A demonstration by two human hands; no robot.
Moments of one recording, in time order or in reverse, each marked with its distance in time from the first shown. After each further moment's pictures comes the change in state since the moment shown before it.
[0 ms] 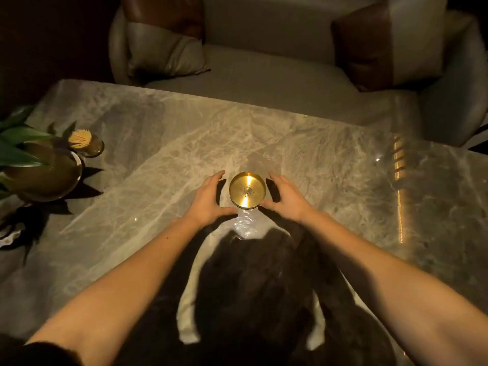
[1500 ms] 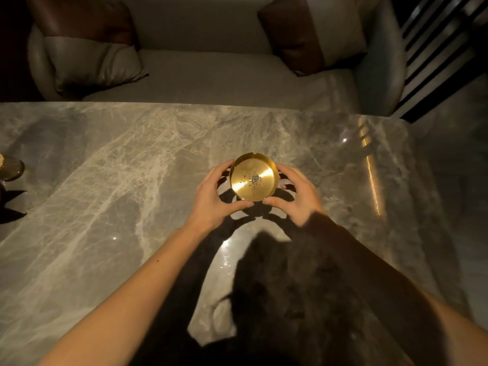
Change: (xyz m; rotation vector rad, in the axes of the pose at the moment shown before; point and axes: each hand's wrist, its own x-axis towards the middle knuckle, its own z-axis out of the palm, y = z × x) left_hand -0.034 0.176 0.105 -0.298 0.071 0.318; right_hand -0.153 0.101 -0.099 0.419 0.385 -0.024
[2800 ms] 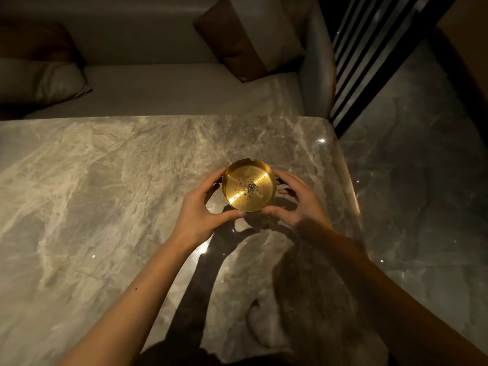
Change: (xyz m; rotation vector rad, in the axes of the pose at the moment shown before) left_hand 0.010 0.120 0.192 -0.098 -0.097 0.018; right_hand -0.068 0.094 -0.212 0.119 0.024 0.009
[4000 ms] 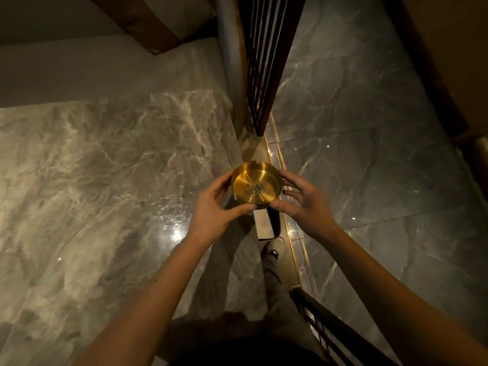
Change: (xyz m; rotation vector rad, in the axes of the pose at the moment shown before) left_hand 0.034 0.070 0.314 -0.220 -0.144 -0.230; right_hand -0.094 0.155 -0.256 0.100 0.093 0.182
